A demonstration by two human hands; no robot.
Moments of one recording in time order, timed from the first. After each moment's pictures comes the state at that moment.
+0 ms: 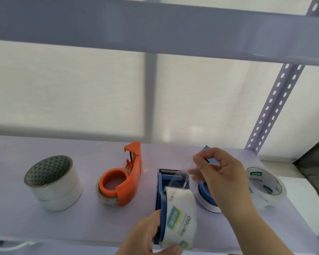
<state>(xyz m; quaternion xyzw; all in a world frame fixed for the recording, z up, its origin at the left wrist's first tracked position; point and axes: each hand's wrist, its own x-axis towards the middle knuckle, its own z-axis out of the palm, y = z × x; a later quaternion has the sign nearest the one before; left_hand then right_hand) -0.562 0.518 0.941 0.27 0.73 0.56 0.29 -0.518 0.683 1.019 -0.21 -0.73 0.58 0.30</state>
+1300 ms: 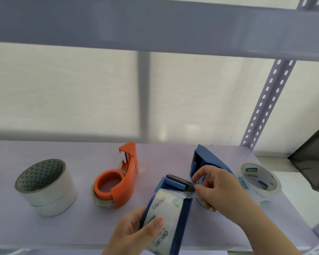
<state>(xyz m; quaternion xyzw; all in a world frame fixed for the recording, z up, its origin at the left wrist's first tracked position) -0.569 0.503 0.944 0.21 0.57 0.70 0.37 -0.505 0.714 0.993 -0.23 -0.88 0.40 0.08</state>
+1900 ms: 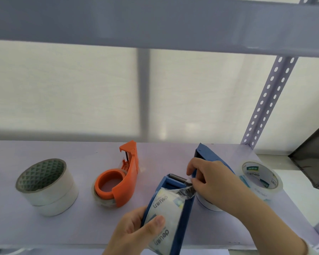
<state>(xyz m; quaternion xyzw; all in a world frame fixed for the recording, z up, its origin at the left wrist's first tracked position) -0.569 0.503 0.948 0.17 0.57 0.71 0.37 -0.522 0.715 1.001 -0.13 -0.97 0.20 0.06</state>
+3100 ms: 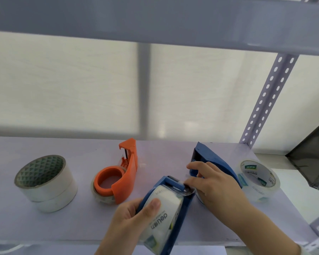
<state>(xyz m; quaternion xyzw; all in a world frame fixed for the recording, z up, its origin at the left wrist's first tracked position) -0.571 0.507 0.956 0.14 0.56 0.74 0.35 -0.507 0.719 0.969 -0.01 -0.99 0.02 0.16</state>
